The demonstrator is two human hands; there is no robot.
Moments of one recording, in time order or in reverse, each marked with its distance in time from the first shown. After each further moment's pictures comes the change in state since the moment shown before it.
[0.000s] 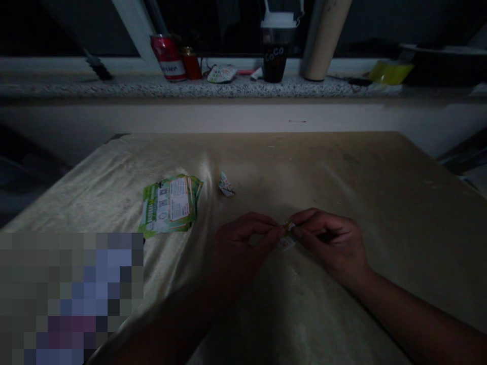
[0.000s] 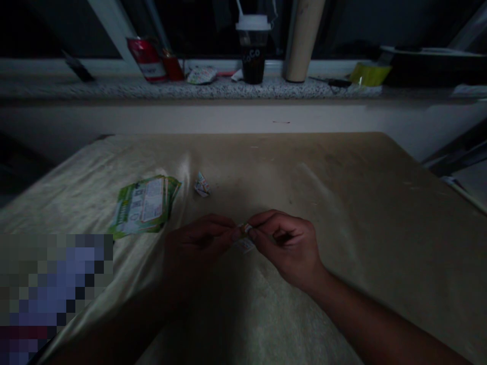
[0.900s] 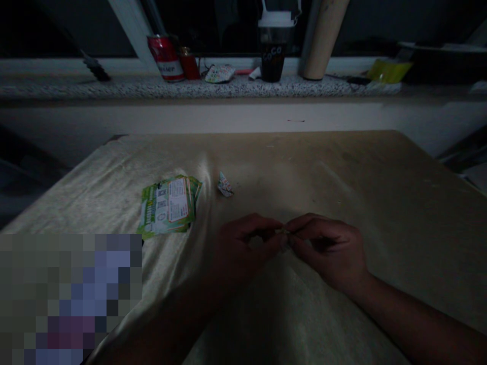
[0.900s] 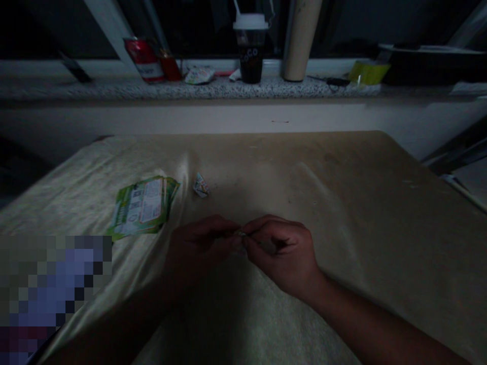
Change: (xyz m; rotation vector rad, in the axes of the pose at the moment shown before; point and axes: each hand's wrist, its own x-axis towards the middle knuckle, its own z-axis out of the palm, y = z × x) left_hand 0.003 -0.002 -0.003 -0.057 -0.143 -0.086; right_hand -0.002 -0.005 0.002 -0.183 -0.047 -0.121
